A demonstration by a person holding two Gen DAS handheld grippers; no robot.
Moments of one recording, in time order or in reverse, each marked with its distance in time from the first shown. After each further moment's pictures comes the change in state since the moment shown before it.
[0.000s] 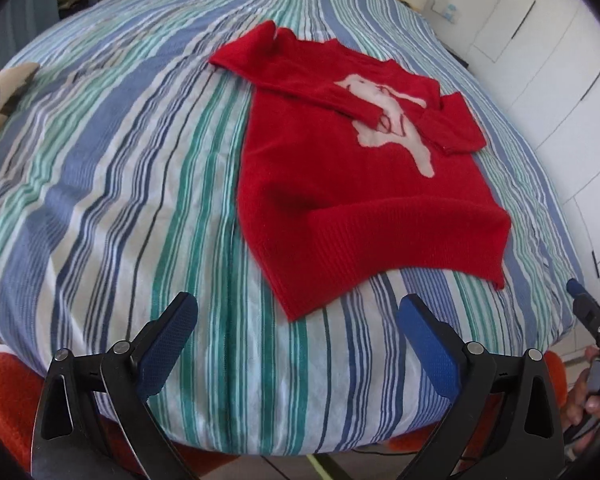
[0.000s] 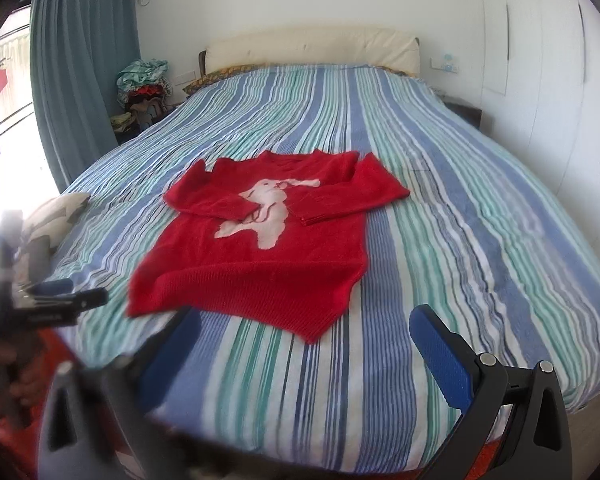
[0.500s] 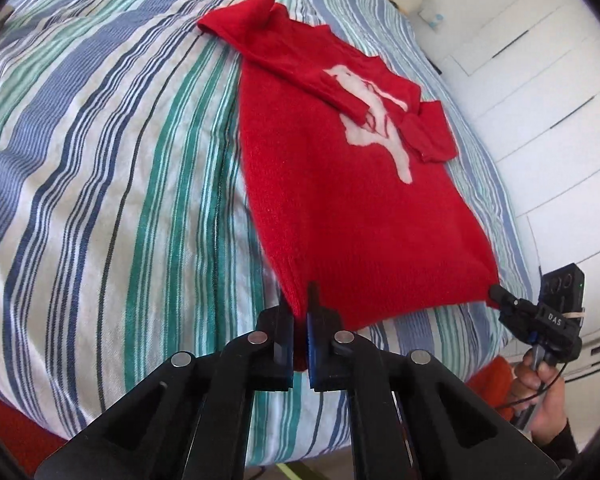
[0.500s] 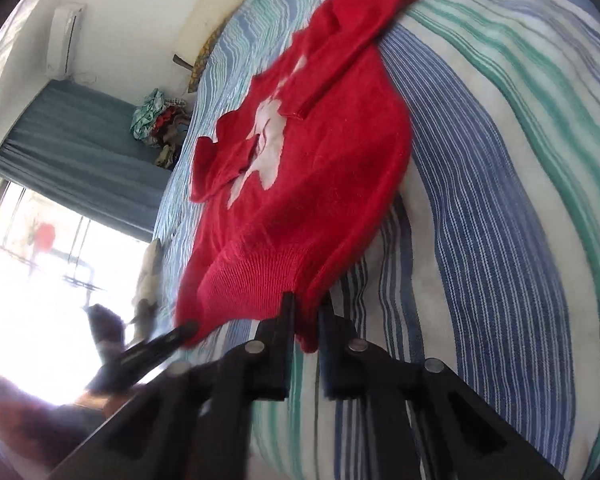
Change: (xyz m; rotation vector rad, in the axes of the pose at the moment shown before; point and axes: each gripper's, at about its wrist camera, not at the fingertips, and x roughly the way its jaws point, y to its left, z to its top) left arm 0.000 0.022 0.008 -0.049 0.055 -0.210; right arm 0.121 -0.074 -0.034 0.518 0.257 0.488
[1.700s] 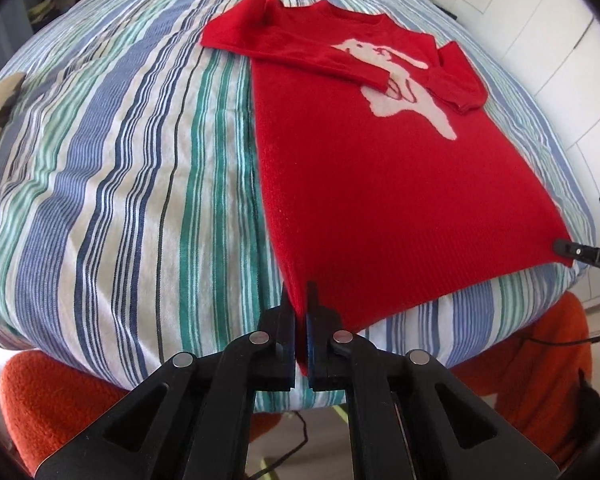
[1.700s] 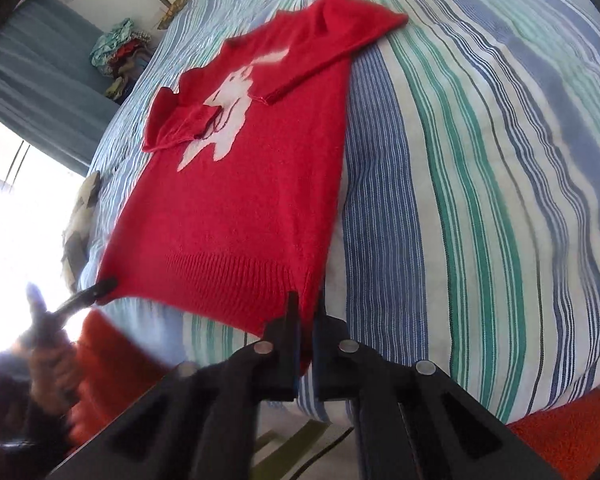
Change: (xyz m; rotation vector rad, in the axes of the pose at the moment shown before) left arm -0.002 -0.017 -0.023 0.196 0.069 0.317; right arm -0.039 0.021 0.004 -0.164 0.162 -0.336
